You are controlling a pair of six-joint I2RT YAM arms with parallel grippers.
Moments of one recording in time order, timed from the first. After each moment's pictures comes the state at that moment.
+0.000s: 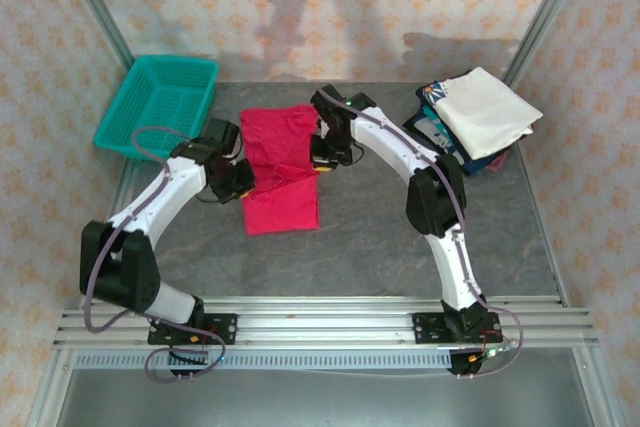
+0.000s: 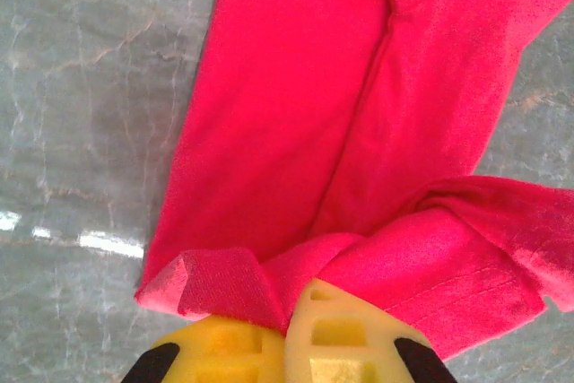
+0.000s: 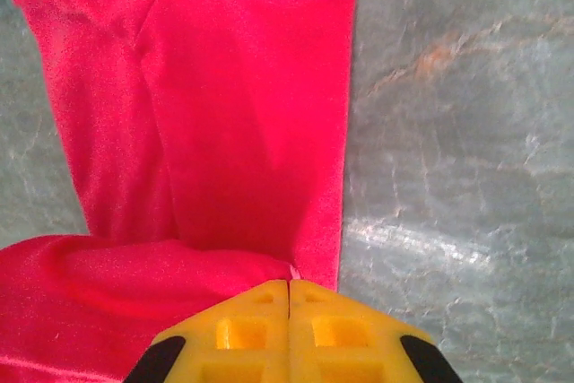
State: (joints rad) left arm -0.19 1.50 1.16 -0.88 0.18 -0.75; right arm 0.59 2.25 2.13 -1.20 -0.28 0.55
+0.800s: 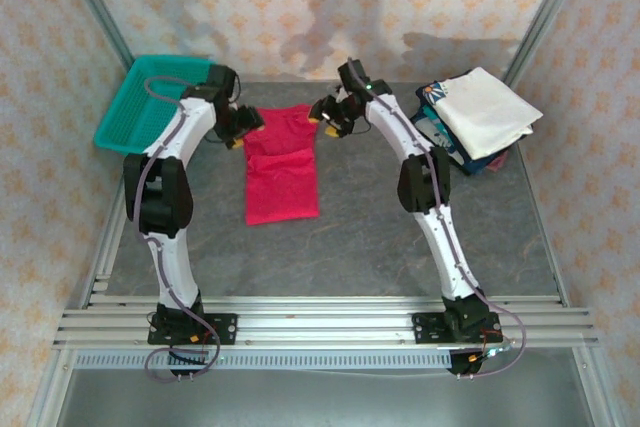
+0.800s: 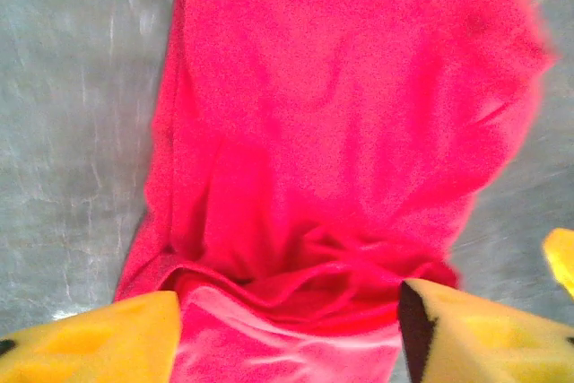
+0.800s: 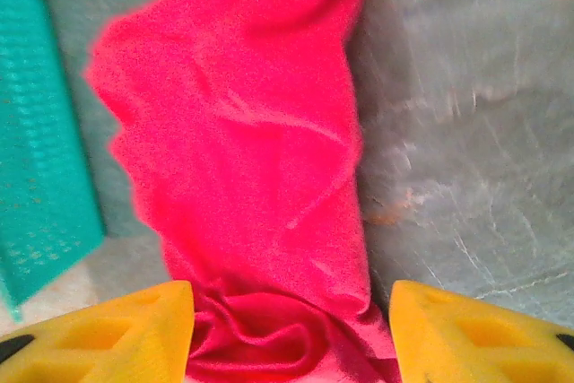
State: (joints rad) left arm -0.06 2.01 1.83 -0.91 0.20 -0.69; right arm 0.40 2.59 2.57 -0.96 -0.51 0.78
